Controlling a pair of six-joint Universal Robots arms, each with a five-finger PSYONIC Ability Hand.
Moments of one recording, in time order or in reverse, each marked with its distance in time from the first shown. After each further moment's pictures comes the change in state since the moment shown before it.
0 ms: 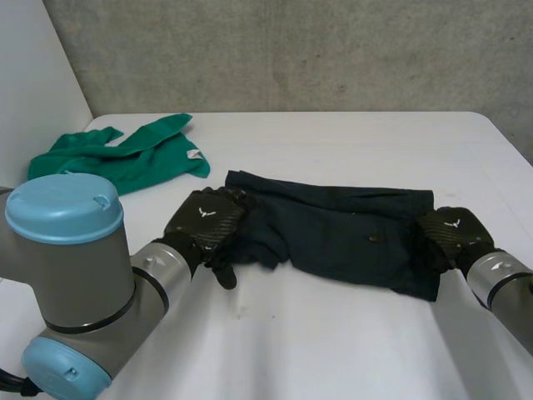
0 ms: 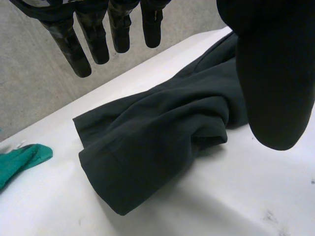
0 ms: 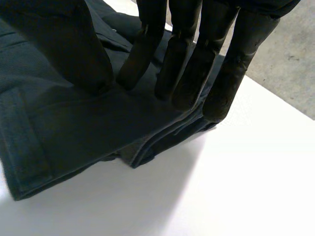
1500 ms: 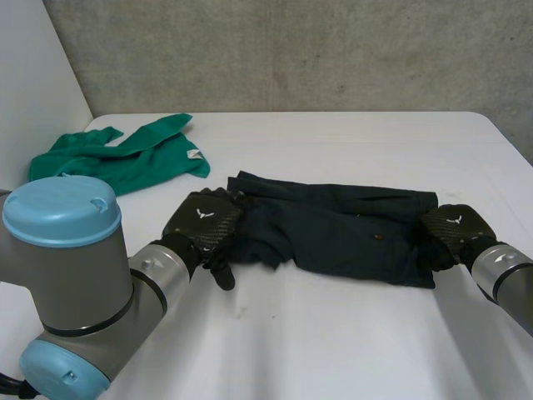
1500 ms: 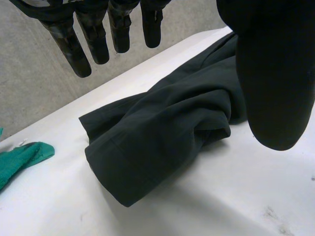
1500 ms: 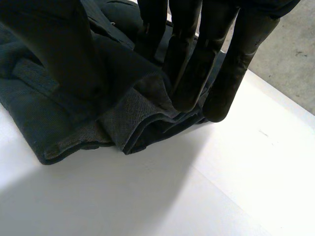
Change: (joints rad) left arm 0.003 0.006 -0.015 0.007 -0.003 0.001; right arm -0.032 0.053 -0.074 0.060 -0.042 -0.057; left_hand 0.000 0.000 0.000 0.000 0.000; right_hand -0.073 -0.012 -0.002 0.000 -0.043
